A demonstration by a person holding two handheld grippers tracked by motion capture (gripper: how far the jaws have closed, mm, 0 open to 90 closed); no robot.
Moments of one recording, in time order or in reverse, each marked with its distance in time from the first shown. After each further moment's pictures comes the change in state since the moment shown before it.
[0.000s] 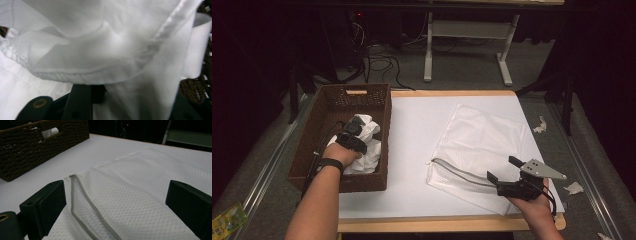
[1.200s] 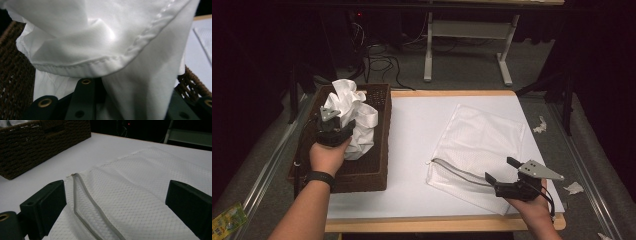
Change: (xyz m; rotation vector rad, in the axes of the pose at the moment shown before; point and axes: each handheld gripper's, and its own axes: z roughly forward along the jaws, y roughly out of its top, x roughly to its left) left arm 0.008 -0.034 -0.074 -0.710 0.057 -0.046; right arm 0.004 -0.001 0.002 0.004 0.007 -0.010
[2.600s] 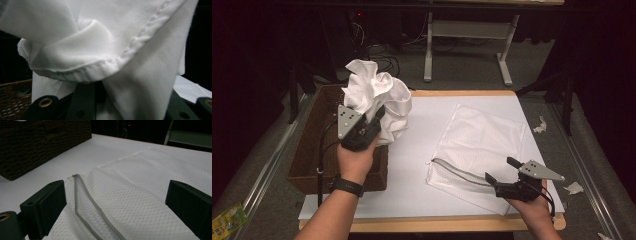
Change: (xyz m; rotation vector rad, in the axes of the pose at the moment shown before) left arm -0.100 0.027 -0.051 -0.447 -0.190 0.041; right arm 0.001 0.000 -0.001 -0.008 0.002 0.000
